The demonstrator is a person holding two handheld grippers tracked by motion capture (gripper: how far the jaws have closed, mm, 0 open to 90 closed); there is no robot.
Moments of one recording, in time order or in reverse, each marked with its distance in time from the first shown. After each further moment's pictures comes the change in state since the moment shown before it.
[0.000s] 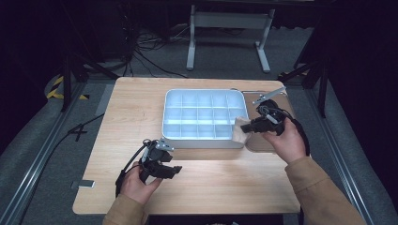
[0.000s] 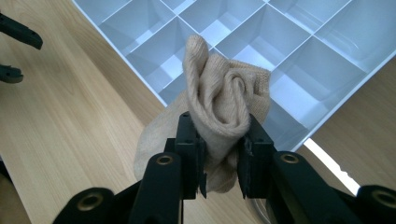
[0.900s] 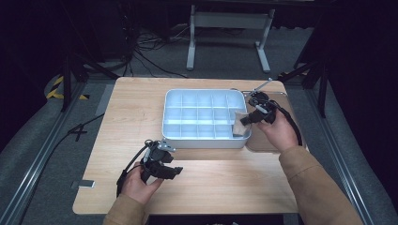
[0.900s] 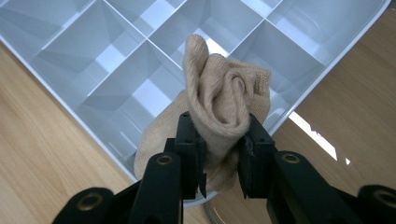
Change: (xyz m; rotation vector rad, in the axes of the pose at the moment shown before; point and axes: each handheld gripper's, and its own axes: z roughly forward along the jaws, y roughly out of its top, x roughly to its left) left arm 0.000 0.001 0.003 0.012 -0.007 0.016; right arm -0.032 0.022 0.034 0.140 -0.107 0.043
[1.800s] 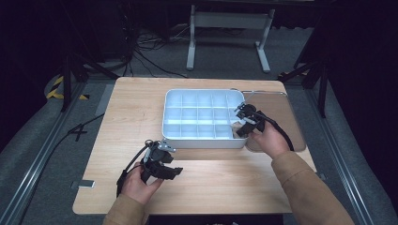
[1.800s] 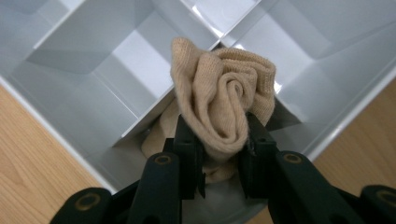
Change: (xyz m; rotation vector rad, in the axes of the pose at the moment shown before) left arm 0.000 0.000 0.001 0.007 -0.001 -0.003; right arm 0.016 -0.008 0.049 0.169 -0.052 -0.052
